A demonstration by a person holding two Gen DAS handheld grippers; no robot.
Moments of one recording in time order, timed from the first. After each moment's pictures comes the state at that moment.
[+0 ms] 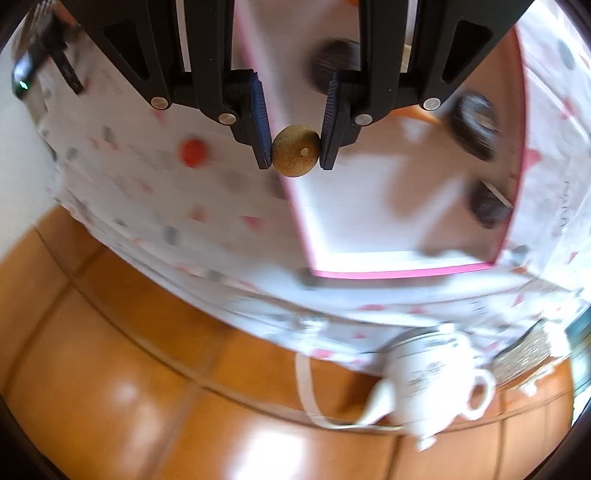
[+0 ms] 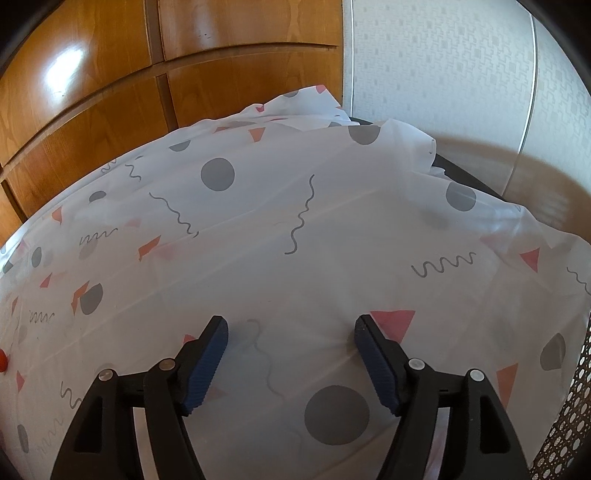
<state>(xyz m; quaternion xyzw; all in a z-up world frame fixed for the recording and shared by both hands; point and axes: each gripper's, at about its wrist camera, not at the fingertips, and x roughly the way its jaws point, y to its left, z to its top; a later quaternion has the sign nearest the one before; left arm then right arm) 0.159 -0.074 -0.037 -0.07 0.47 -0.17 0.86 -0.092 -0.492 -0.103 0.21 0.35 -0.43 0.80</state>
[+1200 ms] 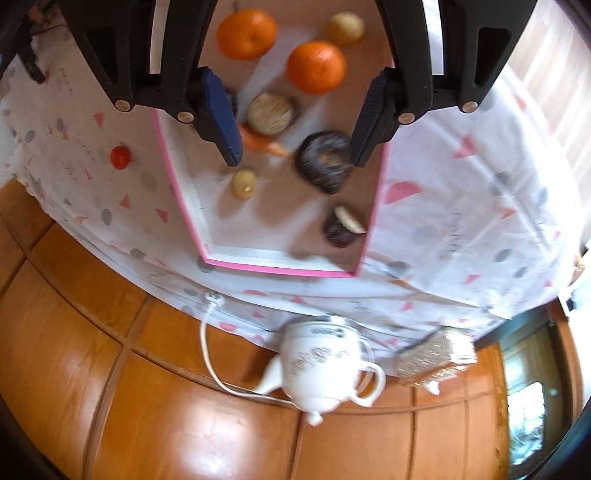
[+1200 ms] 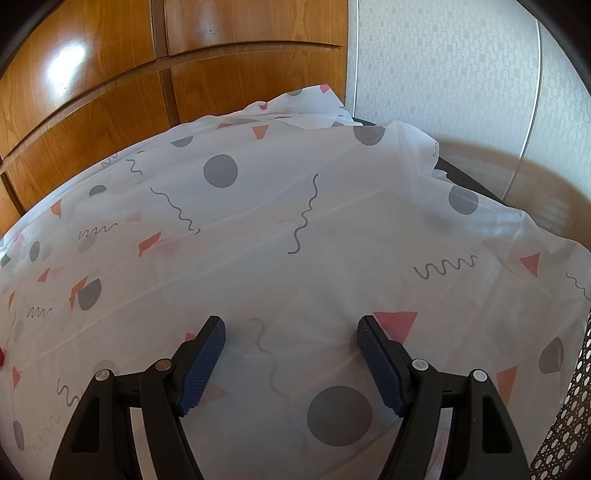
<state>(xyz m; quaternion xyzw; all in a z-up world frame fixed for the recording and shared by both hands) 0.103 0.002 -0.022 -0.06 0.43 -0.04 0.90 -0.090 -0.491 -0.104 0.21 0.36 -0.43 0.80</state>
